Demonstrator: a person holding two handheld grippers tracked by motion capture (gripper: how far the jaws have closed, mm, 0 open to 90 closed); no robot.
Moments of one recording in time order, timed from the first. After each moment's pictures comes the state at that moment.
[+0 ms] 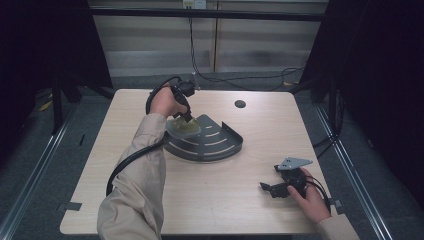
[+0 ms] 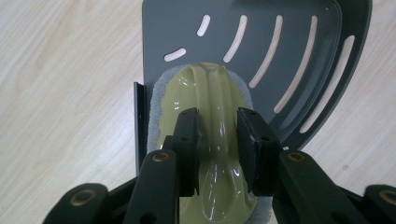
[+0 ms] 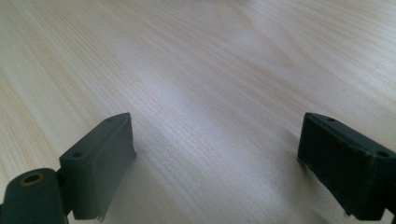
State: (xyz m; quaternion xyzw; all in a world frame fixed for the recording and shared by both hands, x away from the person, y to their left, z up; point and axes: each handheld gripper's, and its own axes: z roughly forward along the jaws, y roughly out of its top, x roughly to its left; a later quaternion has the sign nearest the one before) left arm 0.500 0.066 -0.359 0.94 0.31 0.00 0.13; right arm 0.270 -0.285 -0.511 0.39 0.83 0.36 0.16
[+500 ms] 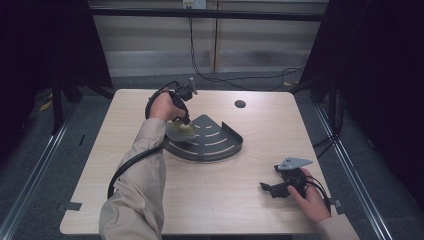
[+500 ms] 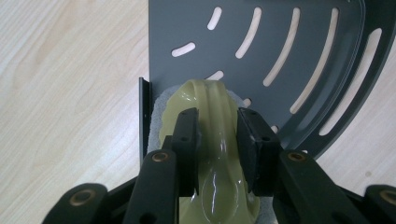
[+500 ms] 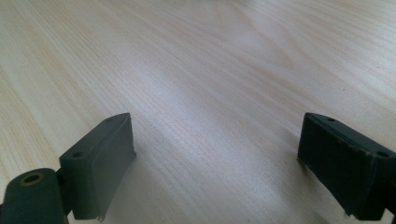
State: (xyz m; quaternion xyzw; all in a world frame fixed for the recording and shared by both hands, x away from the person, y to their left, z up) left arm 0.501 0.073 -0.374 0.94 0.31 0.01 0.14; right arm 0.270 -0.285 -0.511 0.39 0.83 0.36 0.15
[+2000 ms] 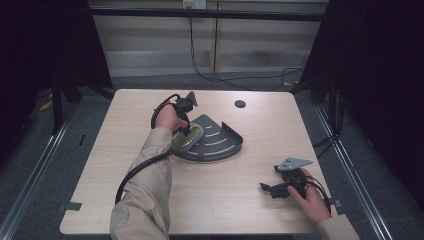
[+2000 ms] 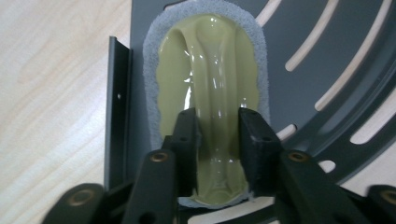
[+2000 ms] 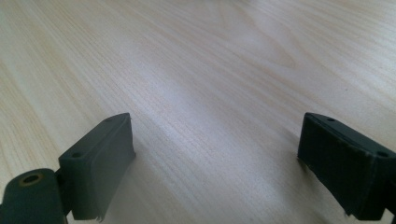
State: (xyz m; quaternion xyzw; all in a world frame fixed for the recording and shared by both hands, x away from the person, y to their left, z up) left arm 0.500 0.071 -0.424 0.93 0.36 -0.02 0.09; right arm 0.269 -0.284 -0.511 0.39 0.84 0.36 0.15
